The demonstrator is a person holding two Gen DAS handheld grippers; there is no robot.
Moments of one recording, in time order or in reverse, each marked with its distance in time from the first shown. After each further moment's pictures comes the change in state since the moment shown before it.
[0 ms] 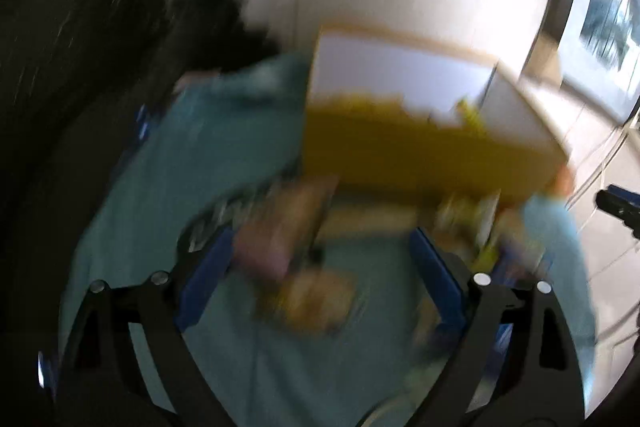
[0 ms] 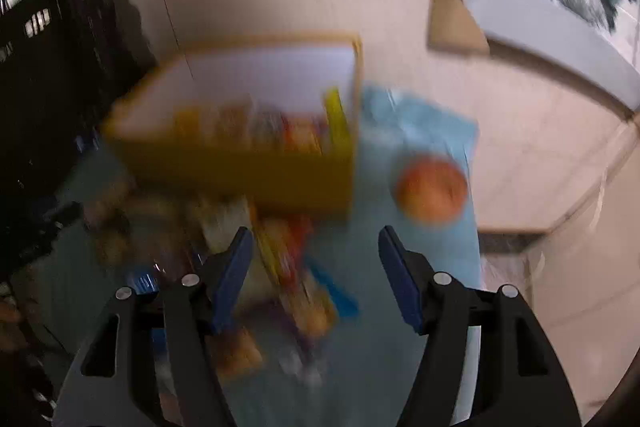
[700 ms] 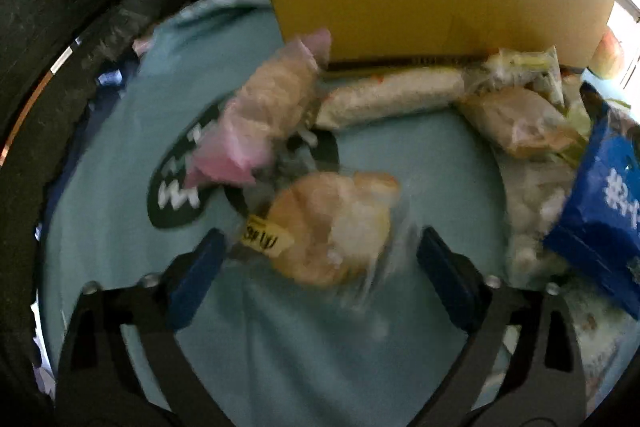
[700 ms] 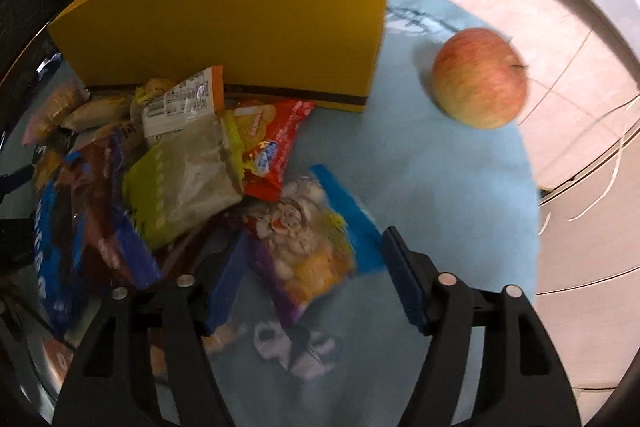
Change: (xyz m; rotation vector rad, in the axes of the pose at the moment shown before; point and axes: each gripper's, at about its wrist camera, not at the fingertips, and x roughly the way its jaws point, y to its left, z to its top) left arm 0.074 -0.015 -0.040 0.219 0.115 0.118; right arm 0.093 0.014 -0.046 -0.027 0.202 -0.027
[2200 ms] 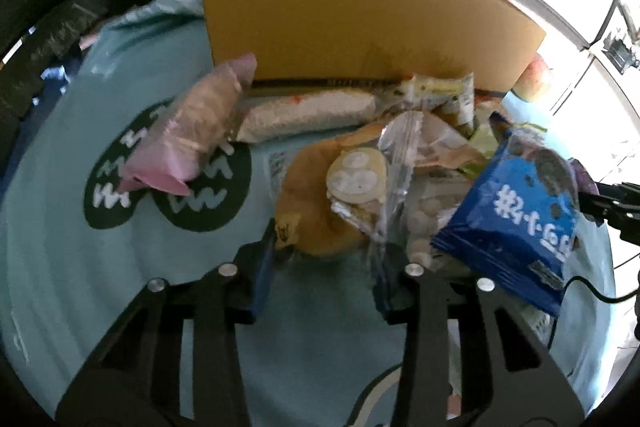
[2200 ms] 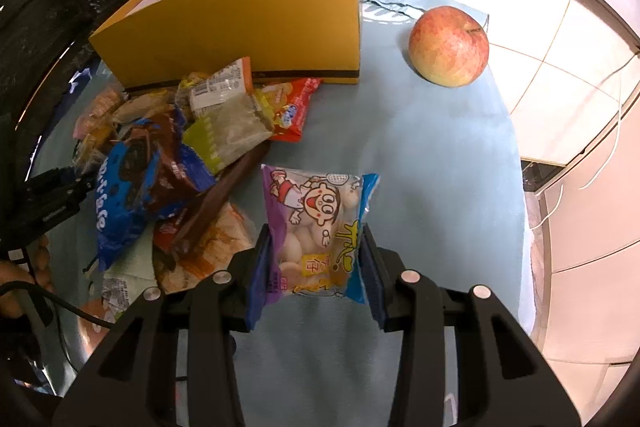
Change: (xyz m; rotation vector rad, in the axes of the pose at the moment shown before) left arm -0.020 -0.012 -0.007 -0.047 -0.039 -0.296; right arm -0.067 -0.009 -0.048 0.075 -0.021 0.091
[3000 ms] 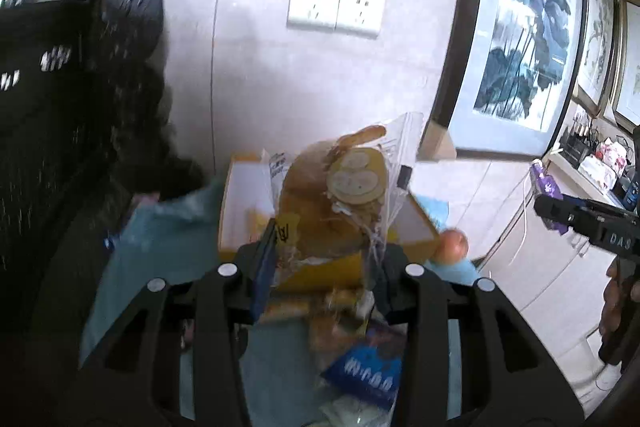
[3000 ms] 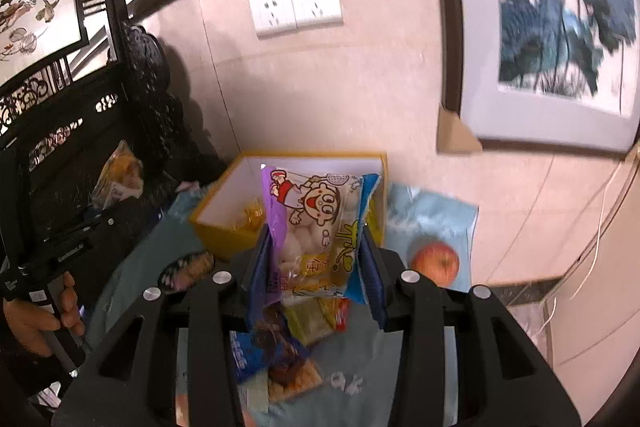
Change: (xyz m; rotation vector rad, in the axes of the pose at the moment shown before) left arm -0.189 -0.051 0.117 -0.003 -0.442 -0.041; right arm -0.181 0.030 0.103 -0.065 -0.467 0.088
